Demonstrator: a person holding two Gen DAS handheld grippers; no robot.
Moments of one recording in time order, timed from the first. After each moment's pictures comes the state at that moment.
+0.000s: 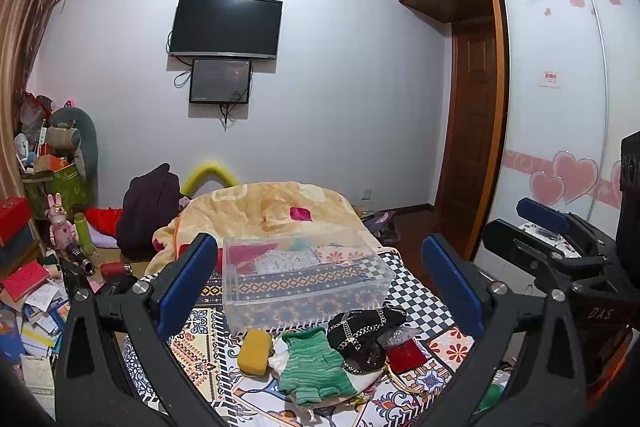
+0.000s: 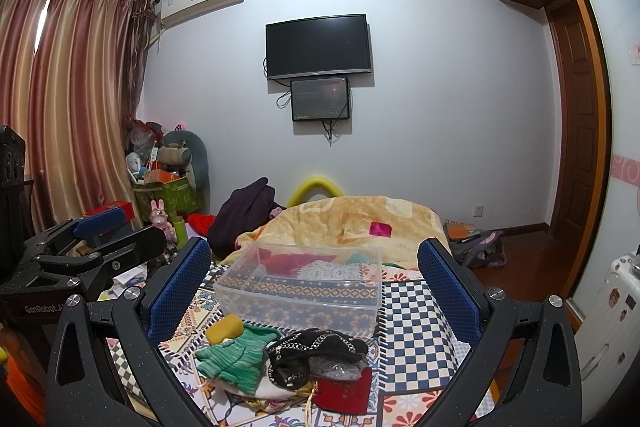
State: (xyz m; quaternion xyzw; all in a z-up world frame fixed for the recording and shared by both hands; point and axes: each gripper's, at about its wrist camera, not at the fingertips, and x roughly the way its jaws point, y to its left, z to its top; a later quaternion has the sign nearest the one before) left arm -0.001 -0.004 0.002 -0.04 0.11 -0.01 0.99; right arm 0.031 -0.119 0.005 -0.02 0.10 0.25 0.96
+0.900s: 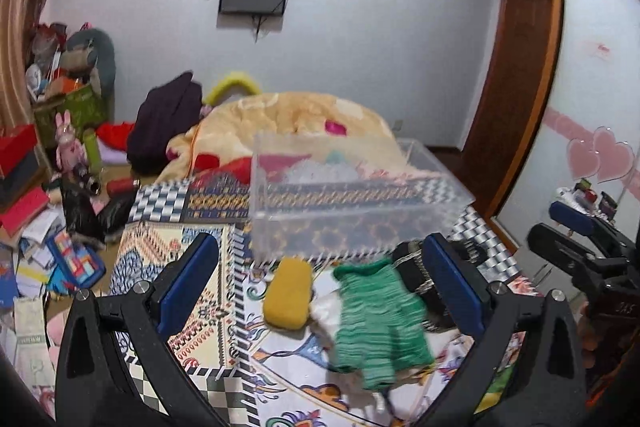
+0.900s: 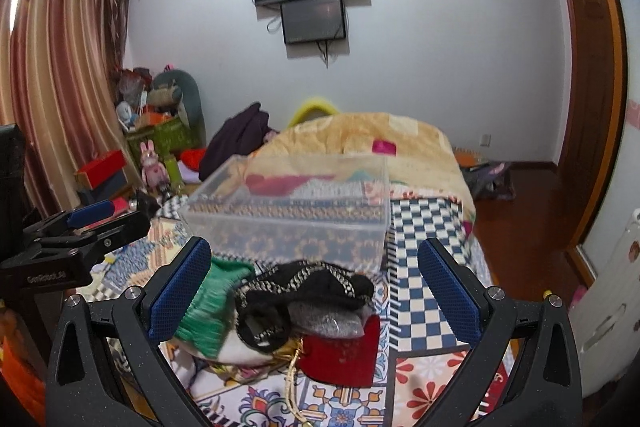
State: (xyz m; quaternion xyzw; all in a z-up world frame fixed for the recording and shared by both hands) left arm 0.067 0.044 -0.097 -0.09 0.26 0.03 0.96; right arm 0.096 -0.112 -0.075 -0.02 0.24 0.25 0.94
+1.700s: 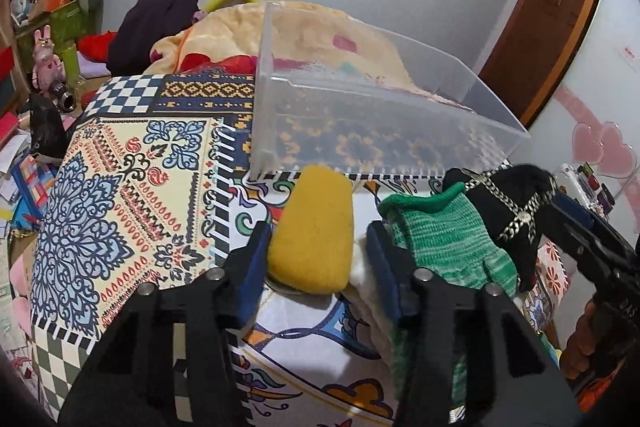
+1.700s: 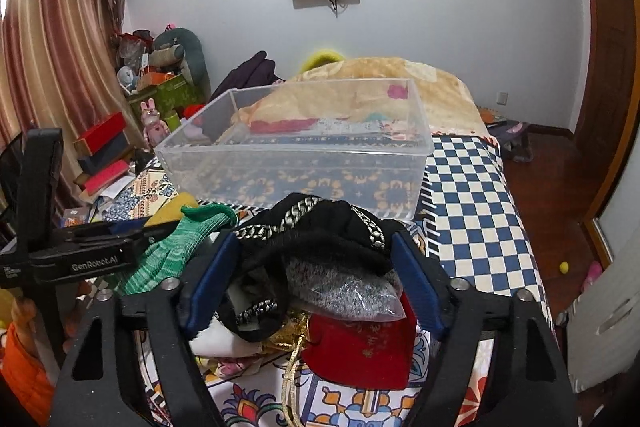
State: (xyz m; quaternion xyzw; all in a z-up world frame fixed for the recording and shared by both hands) left arm 0.108 0.063 -0.179 -0.15 0.38 0.00 0.91; right arm 0.121 -0.093 -0.115 -0.03 0.31 0.27 0.91
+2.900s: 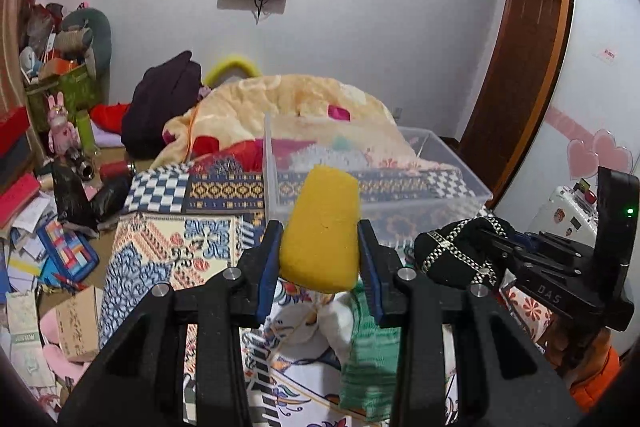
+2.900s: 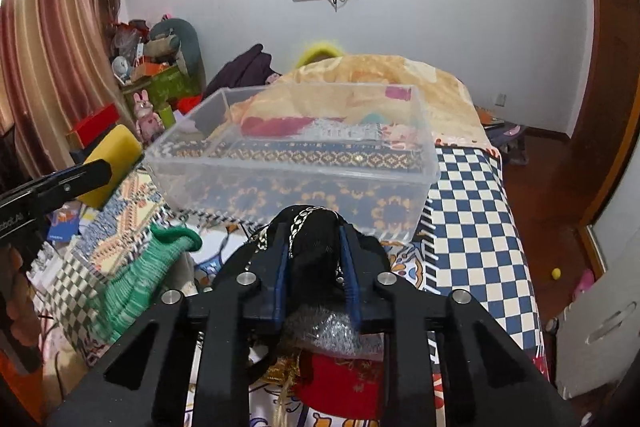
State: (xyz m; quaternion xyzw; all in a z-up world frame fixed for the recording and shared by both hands) left arm 0.081 0.066 -0.094 -0.10 0.28 0.02 0.95; right arm 0.137 -0.087 -0.104 -0.04 0.31 0.27 0.91
